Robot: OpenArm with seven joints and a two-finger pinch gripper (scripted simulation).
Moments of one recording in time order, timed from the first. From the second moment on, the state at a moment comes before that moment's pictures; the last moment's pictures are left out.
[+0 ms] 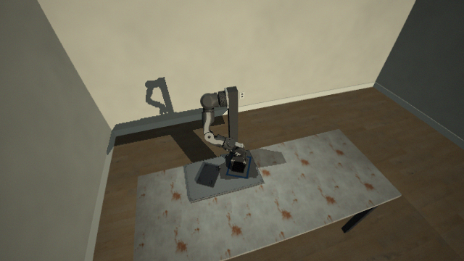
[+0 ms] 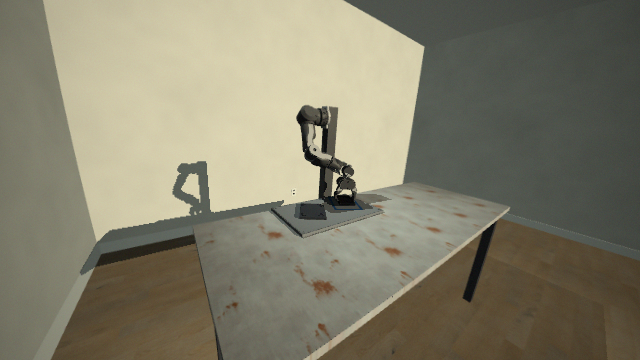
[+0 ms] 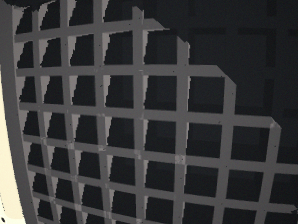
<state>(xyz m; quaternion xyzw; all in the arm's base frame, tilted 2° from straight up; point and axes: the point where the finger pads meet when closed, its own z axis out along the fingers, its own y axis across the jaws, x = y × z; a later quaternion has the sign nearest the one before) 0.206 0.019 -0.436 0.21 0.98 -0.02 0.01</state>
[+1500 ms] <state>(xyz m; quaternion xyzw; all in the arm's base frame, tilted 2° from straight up) 0.205 0.020 -0.434 0.20 0.98 -0.01 0.01</state>
